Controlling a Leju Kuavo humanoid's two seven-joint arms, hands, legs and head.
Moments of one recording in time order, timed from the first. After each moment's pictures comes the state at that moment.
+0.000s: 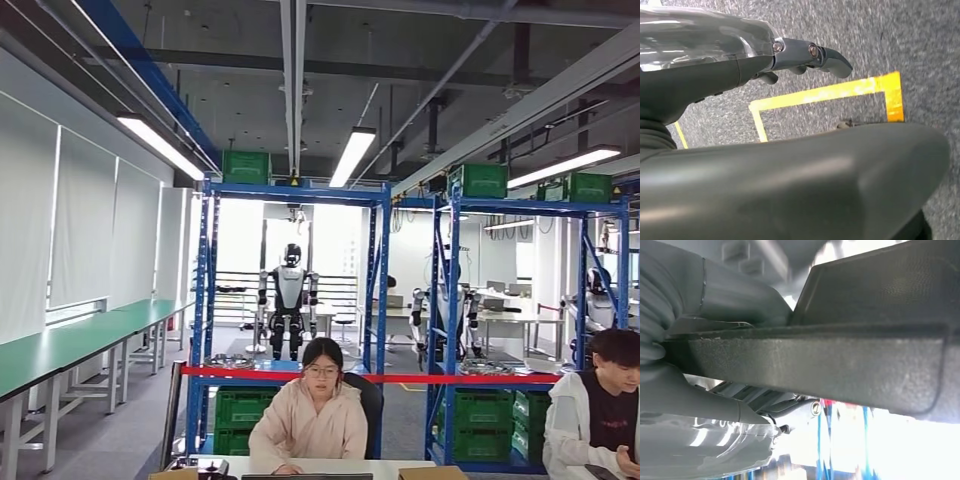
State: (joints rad) left arm -0.08 -0.05 1.22 -0.24 -1.24 -0.13 -0.27; right arm -0.67 -0.22 0.34 -0.96 1.05 -0.08 -0.23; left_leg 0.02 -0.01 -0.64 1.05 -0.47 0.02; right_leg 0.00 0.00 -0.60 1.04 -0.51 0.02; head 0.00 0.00
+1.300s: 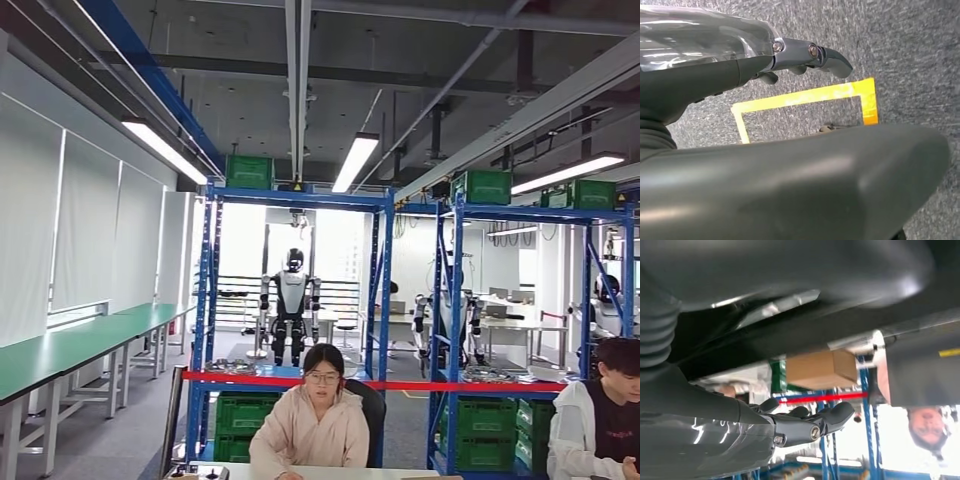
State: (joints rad) left arm -0.09 -0.05 1.22 -0.24 -1.24 -0.11 -0.32; right arm -0.62 -0.19 0.34 -1.06 1.08 -0.12 -0.18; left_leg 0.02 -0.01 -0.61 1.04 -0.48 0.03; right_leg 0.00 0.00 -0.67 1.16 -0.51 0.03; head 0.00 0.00
